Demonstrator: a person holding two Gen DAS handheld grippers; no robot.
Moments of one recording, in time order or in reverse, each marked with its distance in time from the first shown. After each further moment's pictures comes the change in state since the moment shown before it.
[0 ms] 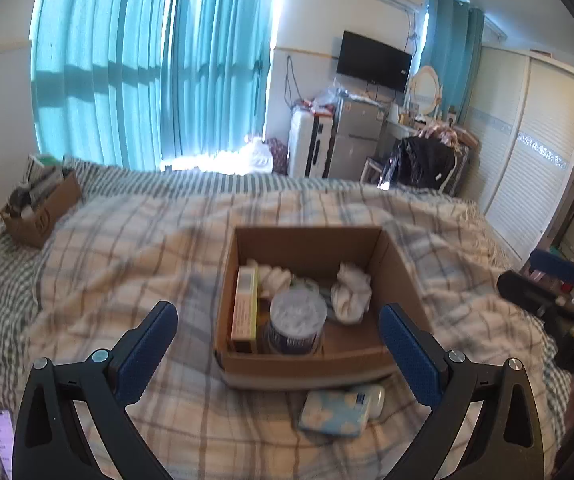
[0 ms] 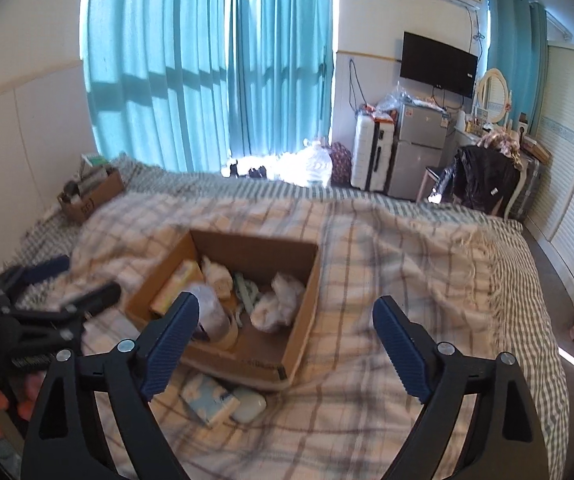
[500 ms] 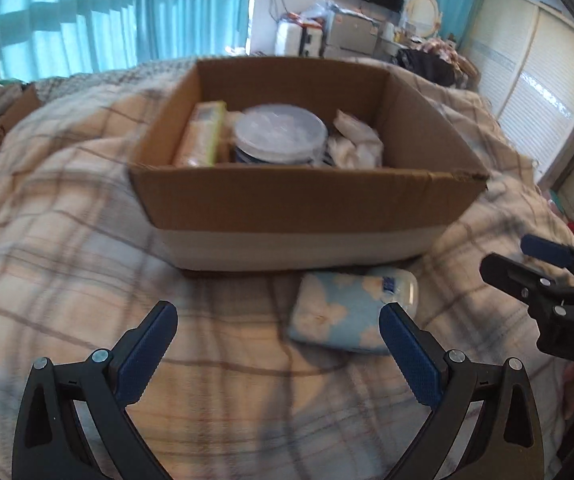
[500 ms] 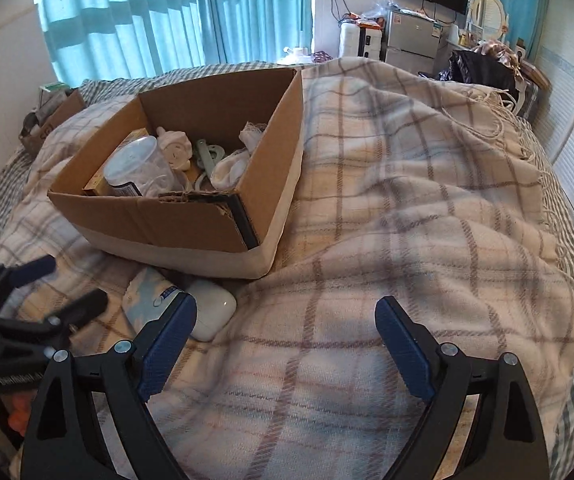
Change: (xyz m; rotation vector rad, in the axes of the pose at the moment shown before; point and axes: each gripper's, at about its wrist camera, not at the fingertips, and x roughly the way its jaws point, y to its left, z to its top) left arm 0.088 -0.019 -0.097 0.039 0.300 -0.049; right arm 0.089 -0.023 -0.102 0.086 0.290 -0.015
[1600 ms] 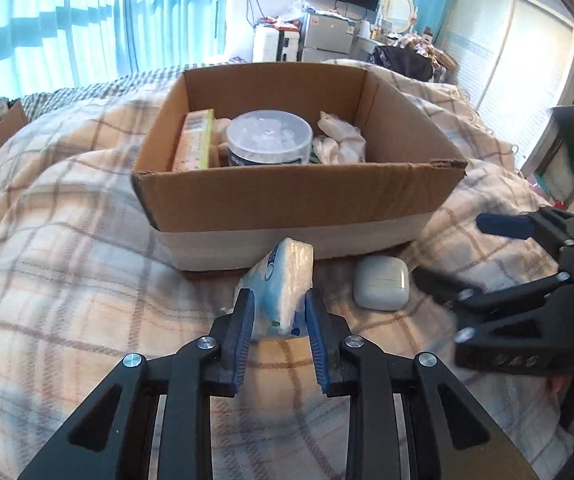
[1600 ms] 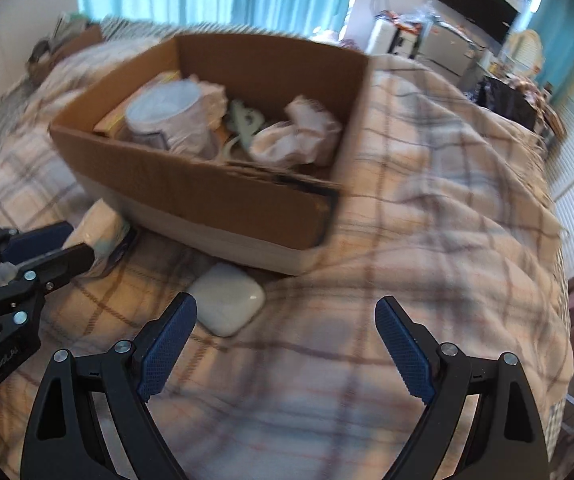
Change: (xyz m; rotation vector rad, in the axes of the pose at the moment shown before) left arm -0.018 0.013 -0.001 0.061 -0.037 -0.030; right arm 0.027 0.060 0.008 -0.223 0.110 -0.080
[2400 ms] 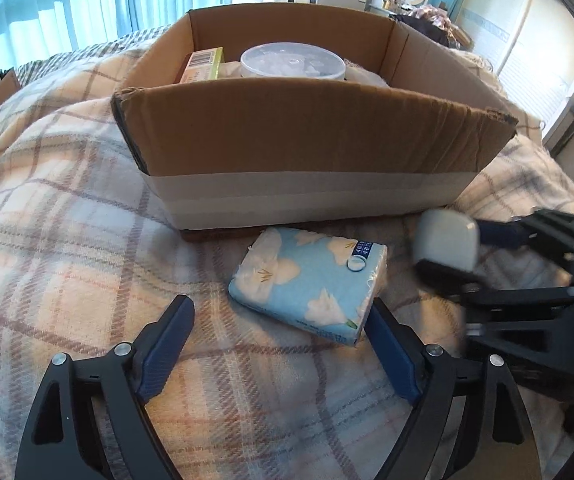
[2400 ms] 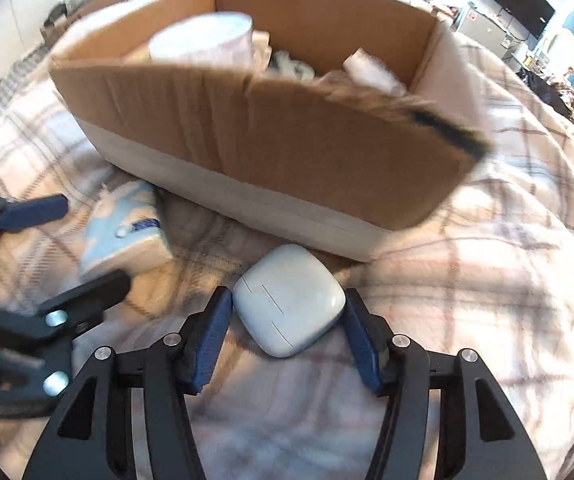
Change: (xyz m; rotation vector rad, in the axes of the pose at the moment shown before) left arm 0.042 0.003 -0.011 -0.009 0.141 0.018; right arm 0.022 0.004 -0.003 -0.034 0.064 0.087
